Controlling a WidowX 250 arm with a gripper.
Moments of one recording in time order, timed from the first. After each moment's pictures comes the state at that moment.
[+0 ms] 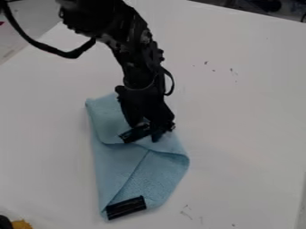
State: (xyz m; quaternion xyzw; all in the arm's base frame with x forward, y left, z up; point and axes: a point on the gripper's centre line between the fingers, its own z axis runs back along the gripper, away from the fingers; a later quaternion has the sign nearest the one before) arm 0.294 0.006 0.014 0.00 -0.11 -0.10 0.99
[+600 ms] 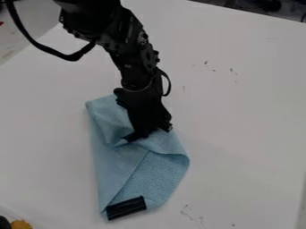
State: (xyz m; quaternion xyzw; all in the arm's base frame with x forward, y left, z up) arm 0.295 0.009 0.011 -0.01 -0.11 -0.10 0.99
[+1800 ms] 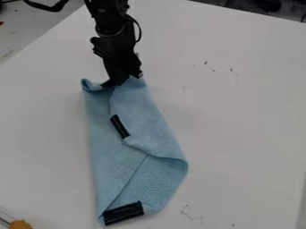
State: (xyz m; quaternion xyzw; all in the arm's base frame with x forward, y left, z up) arm 0.357 0.097 0.042 0.05 -0.13 -0.11 0.98
